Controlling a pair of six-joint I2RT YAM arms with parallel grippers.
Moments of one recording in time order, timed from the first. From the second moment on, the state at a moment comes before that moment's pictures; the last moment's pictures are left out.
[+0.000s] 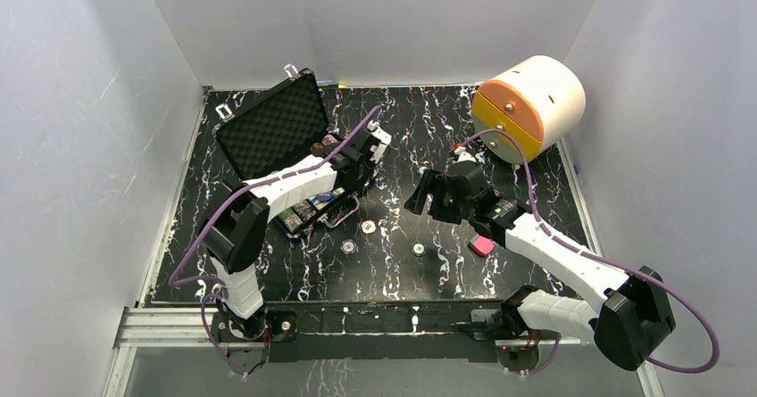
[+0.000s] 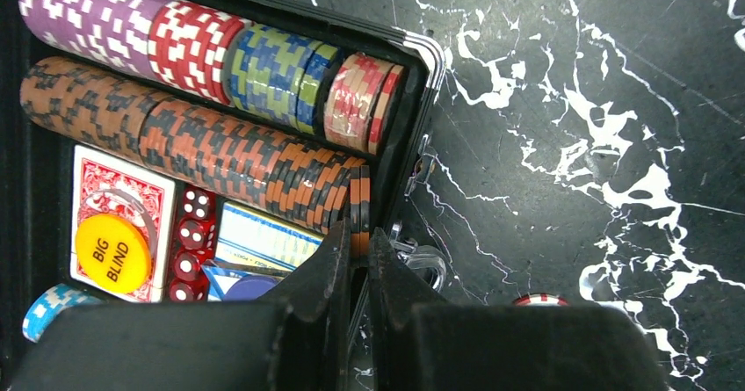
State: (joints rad) left arm -0.69 1.79 1.29 -0.47 -0.27 0.03; right arm 0.68 1.09 0.75 -0.35 0.00 0.80
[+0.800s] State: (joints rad) left arm -0.65 1.82 1.31 -0.51 -0.27 0.09; right arm 0.68 1.17 0.79 -0.35 -0.01 0.78
